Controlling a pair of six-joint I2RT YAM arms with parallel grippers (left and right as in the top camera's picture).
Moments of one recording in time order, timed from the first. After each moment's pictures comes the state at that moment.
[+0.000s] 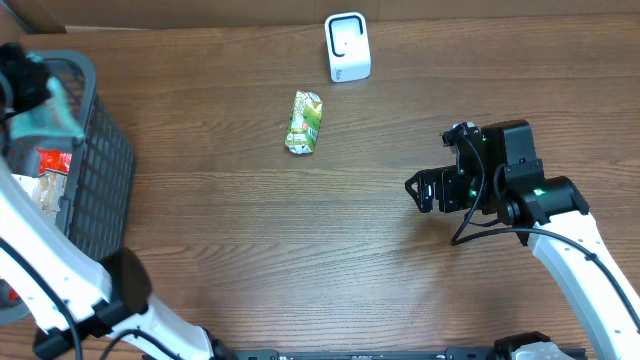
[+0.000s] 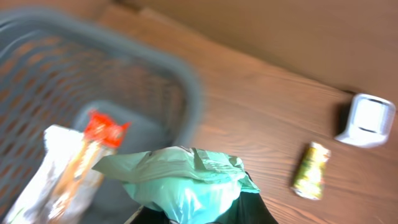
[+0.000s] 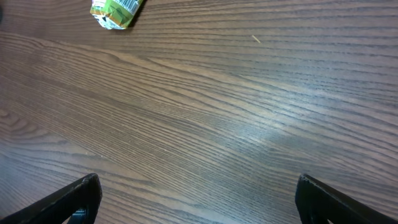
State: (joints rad) left arm 0.49 1.91 2.79 -1.69 0.21 0.00; right arm 0.21 1.29 0.96 -0.69 -0.36 0.10
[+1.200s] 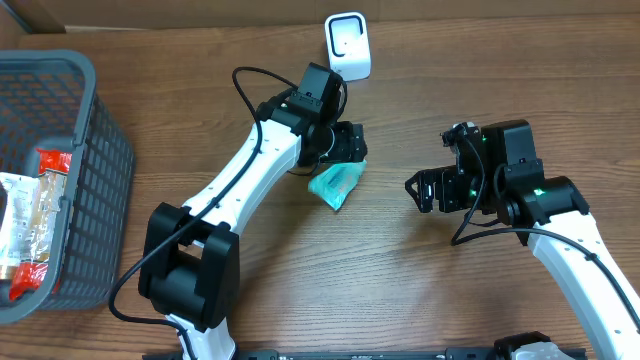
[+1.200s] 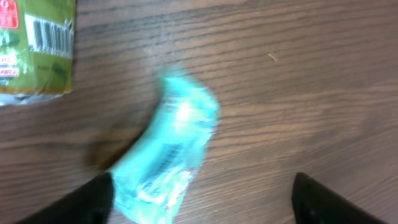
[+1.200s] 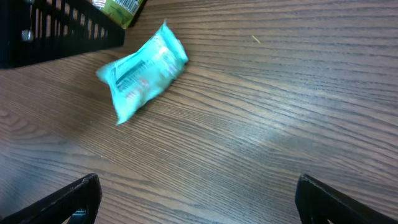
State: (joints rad) left arm -0.43 1.90 1.52 -0.82 0.23 -0.46; right arm 0.21 1.29 0.96 -0.69 -0.36 0.10
